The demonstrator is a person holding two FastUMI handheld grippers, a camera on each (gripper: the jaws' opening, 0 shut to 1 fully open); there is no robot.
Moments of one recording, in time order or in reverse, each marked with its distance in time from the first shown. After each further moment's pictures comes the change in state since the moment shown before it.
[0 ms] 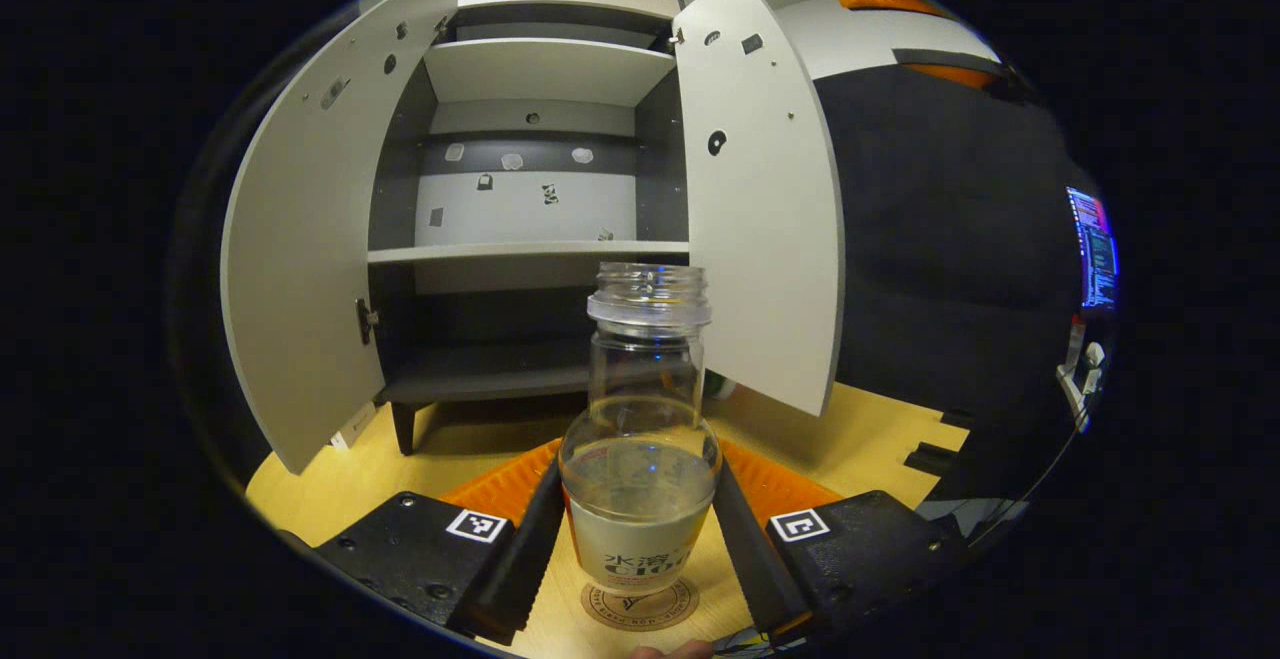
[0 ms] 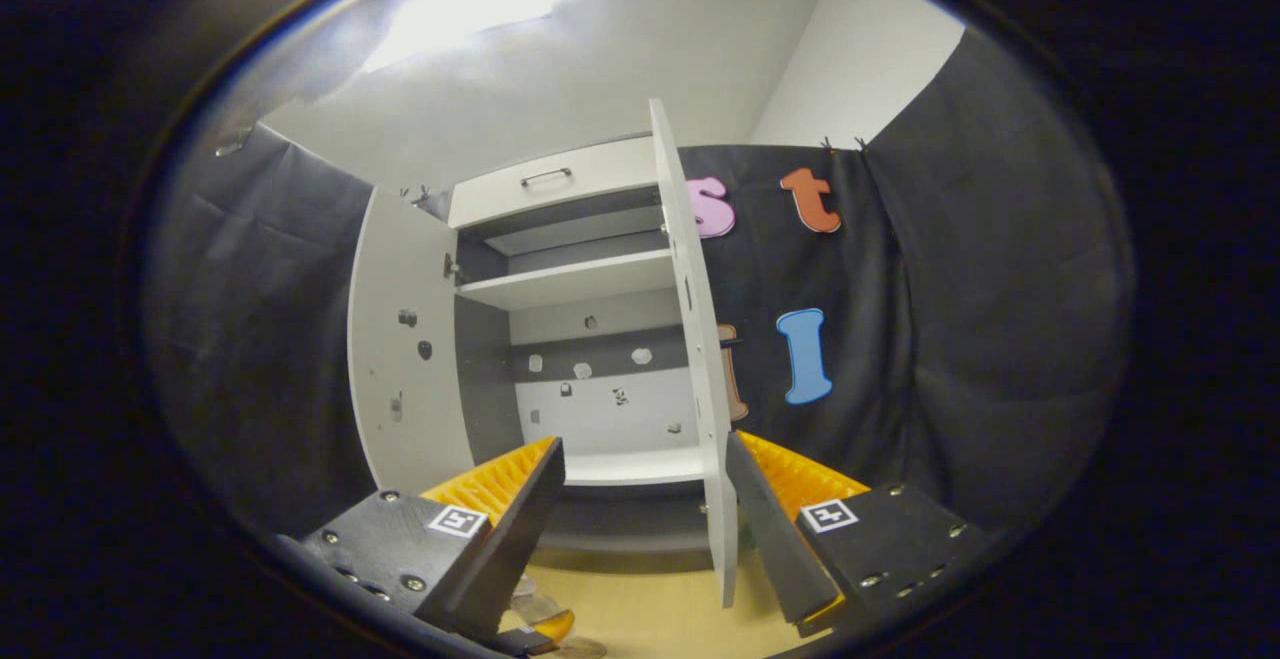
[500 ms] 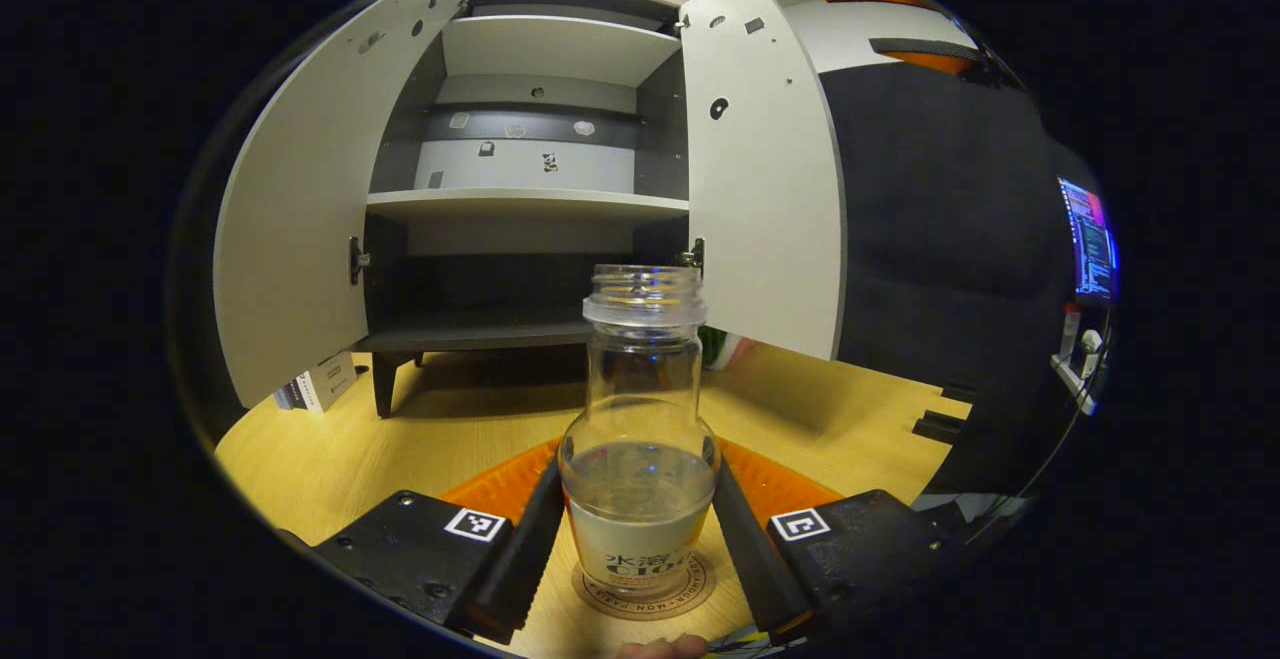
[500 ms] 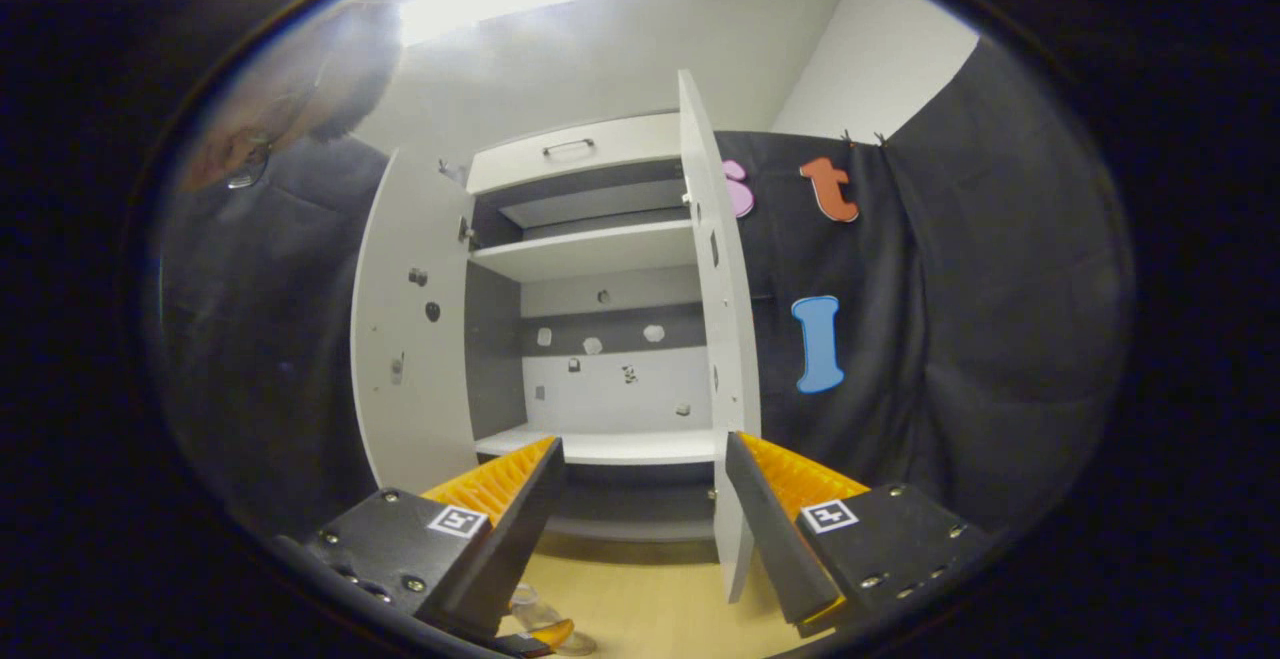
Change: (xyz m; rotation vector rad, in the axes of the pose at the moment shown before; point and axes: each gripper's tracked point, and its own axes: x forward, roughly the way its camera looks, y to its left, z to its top) left arm 0.004 0.009 -0.049 -0.052 0.012 -0.044; right arm 0.009 0.011 -0.060 -0.079 0.080 0.001
